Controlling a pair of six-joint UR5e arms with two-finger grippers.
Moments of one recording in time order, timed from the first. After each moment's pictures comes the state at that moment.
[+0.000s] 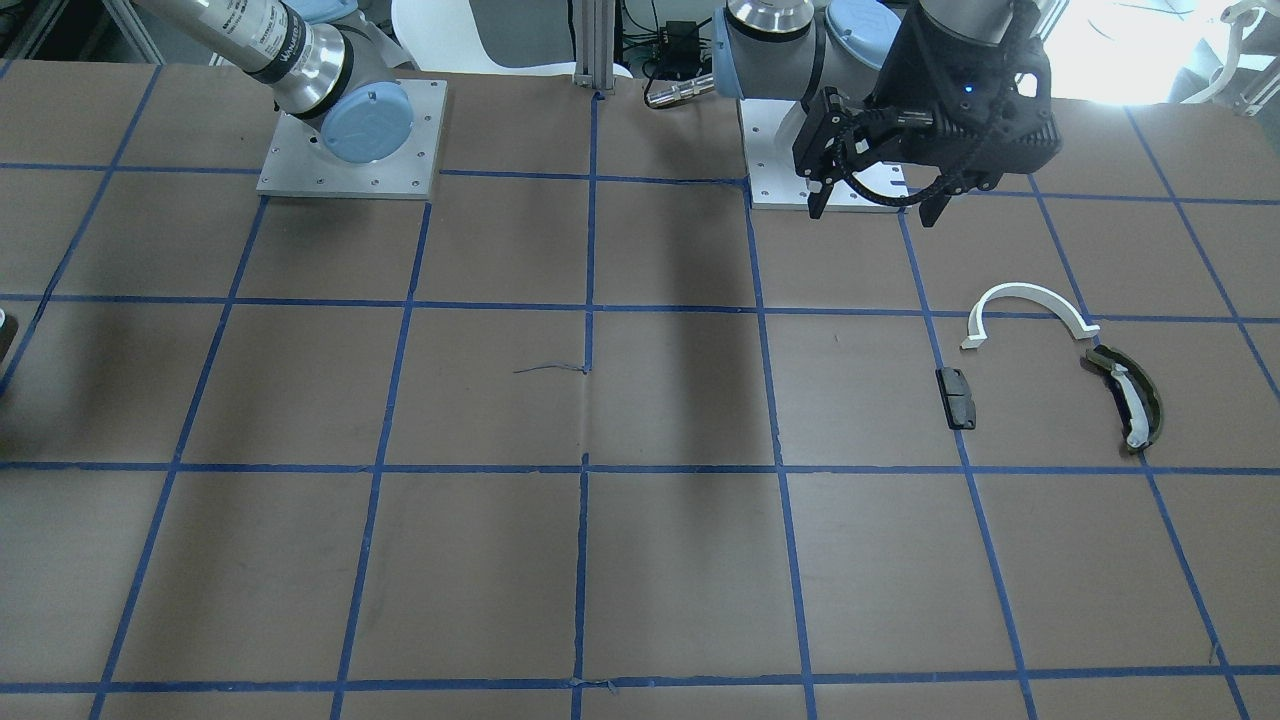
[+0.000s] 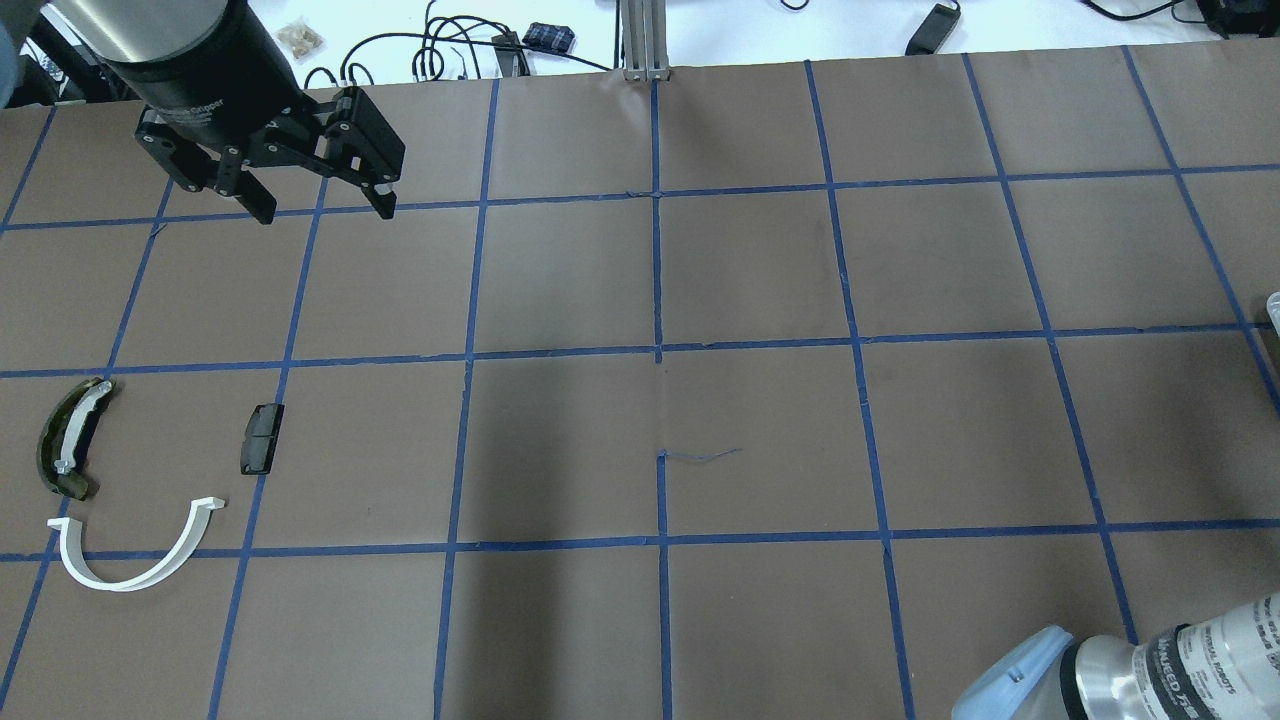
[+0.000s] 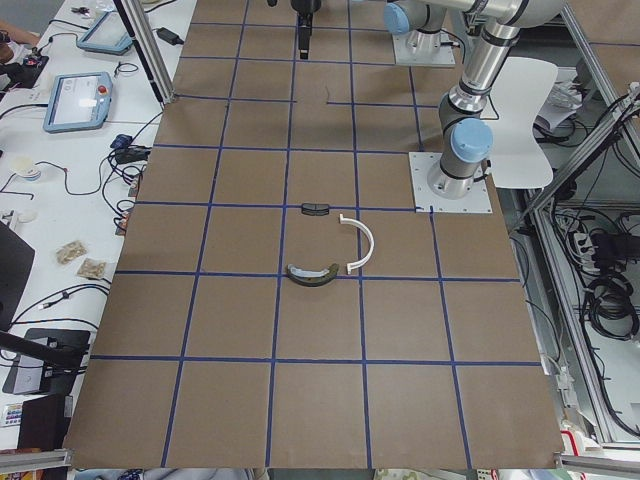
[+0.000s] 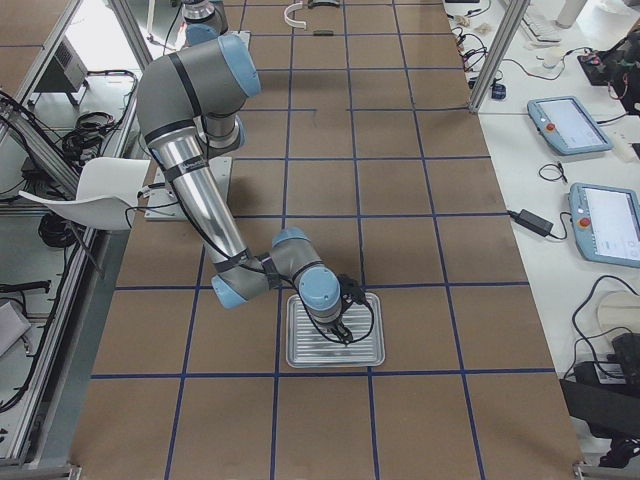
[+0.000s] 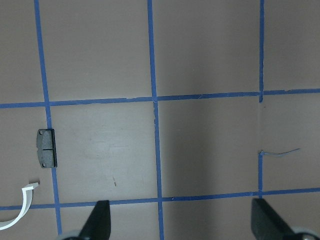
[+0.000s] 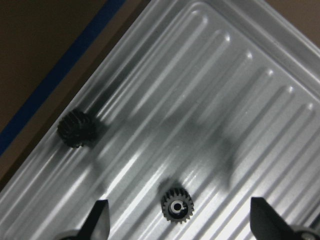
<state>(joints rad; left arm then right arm) -1.58 -1.56 -1.44 -1.68 1.54 0.02 0.52 -1.02 1.68 -2.27 -1.45 -1.75</state>
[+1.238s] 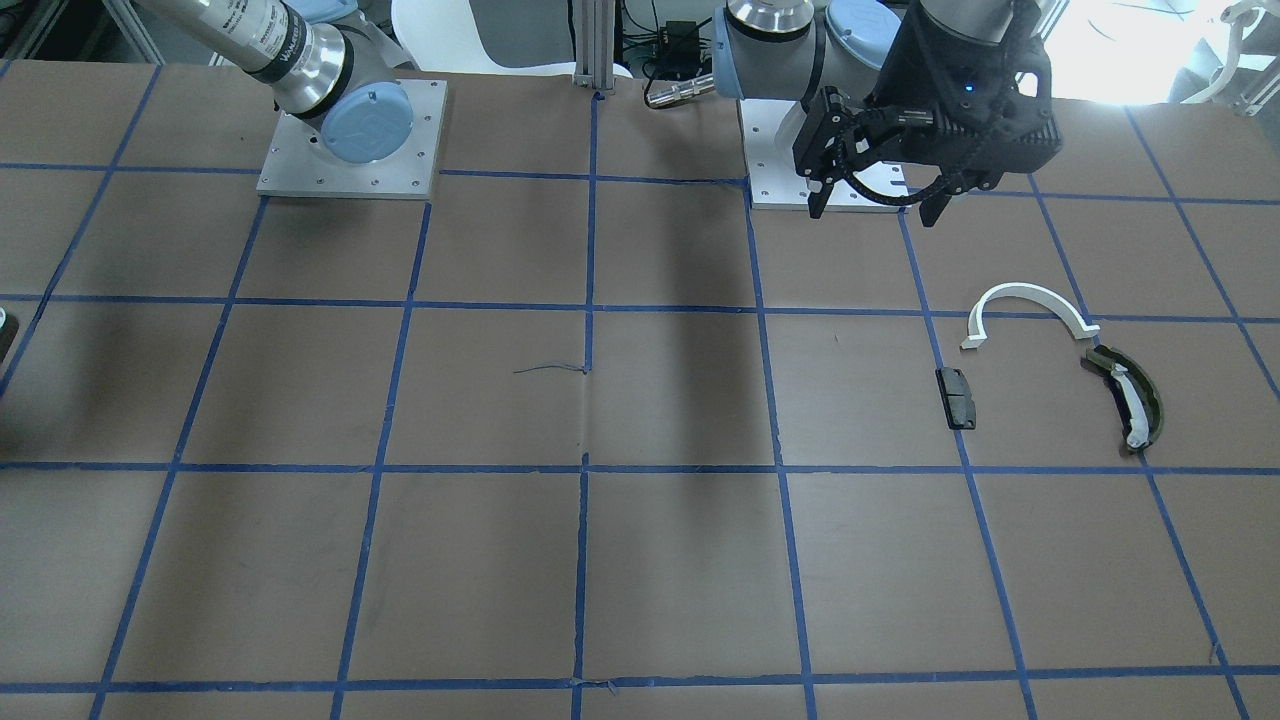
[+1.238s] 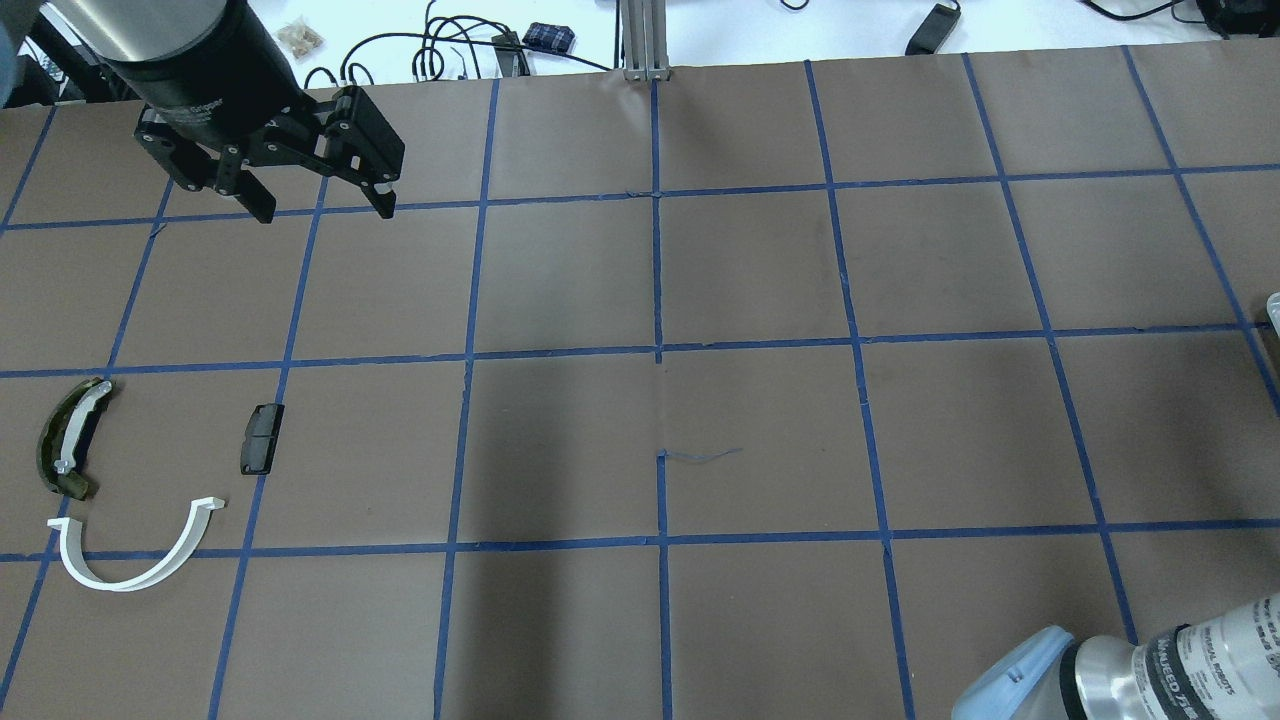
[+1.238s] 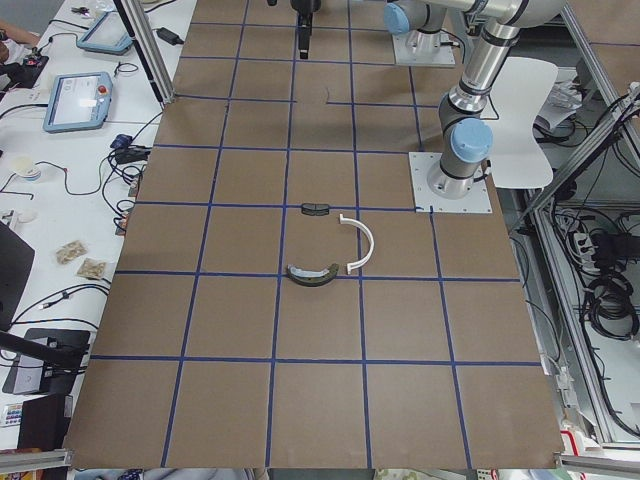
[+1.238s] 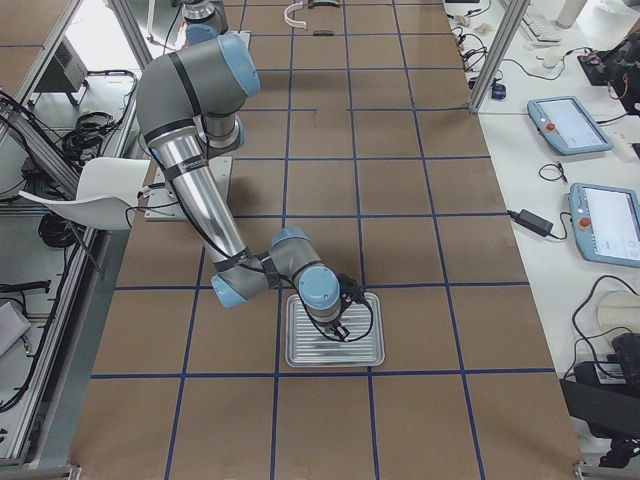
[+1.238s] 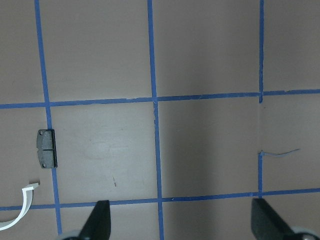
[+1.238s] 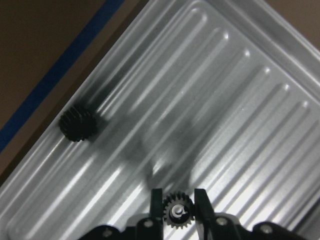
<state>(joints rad) -1.58 -1.56 -1.44 -1.68 1.54 0.02 0.52 -1.04 1.68 -2.27 -1.46 -1.75</state>
